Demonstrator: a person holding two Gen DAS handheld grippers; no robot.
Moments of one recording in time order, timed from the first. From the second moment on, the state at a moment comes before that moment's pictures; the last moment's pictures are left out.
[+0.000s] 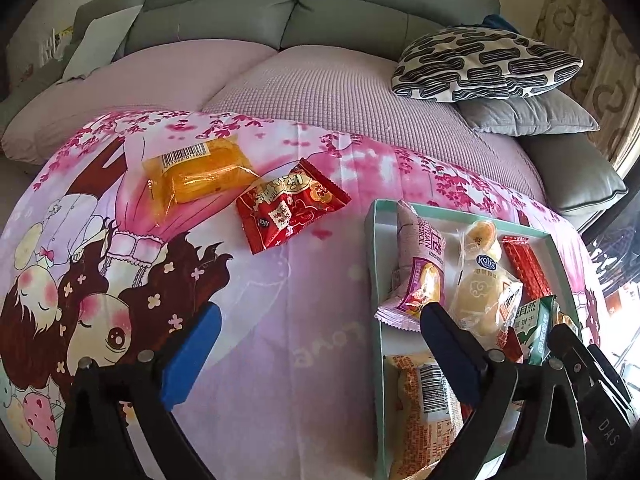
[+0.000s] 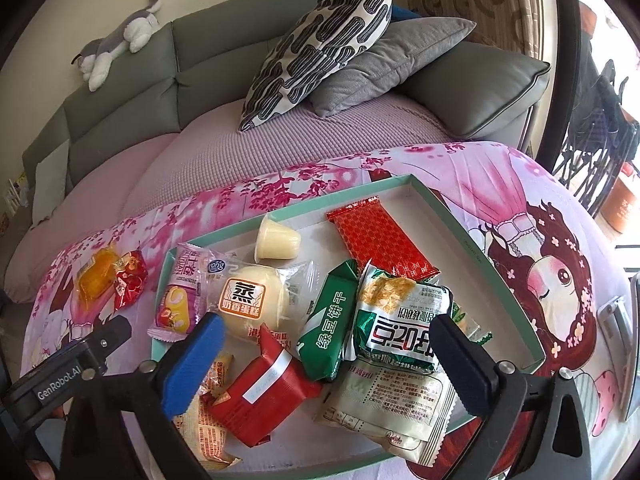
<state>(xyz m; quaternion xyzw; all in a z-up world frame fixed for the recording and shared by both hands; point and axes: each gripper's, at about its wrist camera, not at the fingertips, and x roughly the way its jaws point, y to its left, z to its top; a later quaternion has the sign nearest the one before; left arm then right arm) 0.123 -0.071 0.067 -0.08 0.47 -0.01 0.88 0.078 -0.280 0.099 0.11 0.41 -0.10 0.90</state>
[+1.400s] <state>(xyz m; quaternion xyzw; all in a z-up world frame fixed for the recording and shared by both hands) 0.105 0.073 0.092 -0.15 0.38 0.11 0.90 0.099 -0.150 0.092 0.06 0.42 0.03 0.91</state>
